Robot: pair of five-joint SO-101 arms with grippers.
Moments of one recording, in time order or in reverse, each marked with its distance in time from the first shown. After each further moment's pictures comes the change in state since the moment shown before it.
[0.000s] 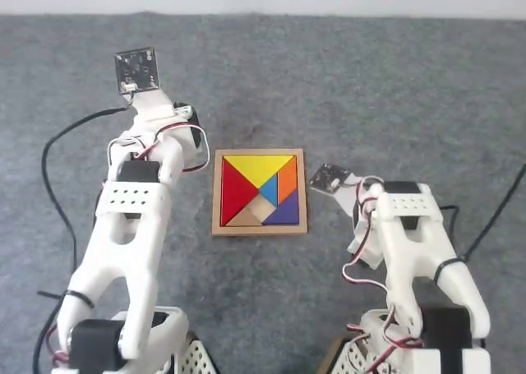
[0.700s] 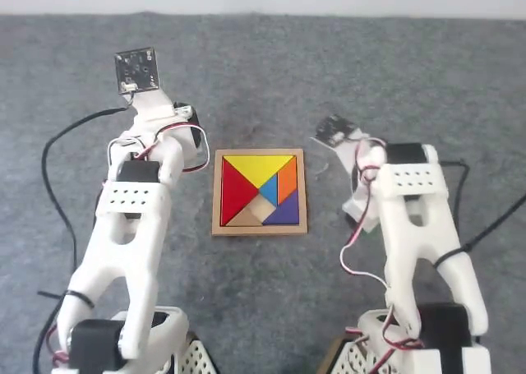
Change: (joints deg) left arm 0.0 0.0 0.0 0.0 0.0; right arm -3.6 0.2 -21.4 13.9 -10.9
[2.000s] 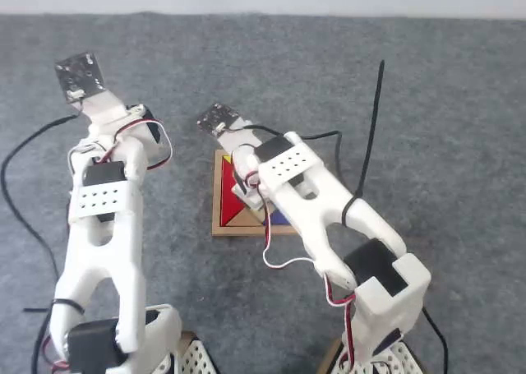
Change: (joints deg) left arm -11.5 0.0 -0.1 -0.2 2.3; right arm -30.2 28.5 -20.5 -18.9 -23.8
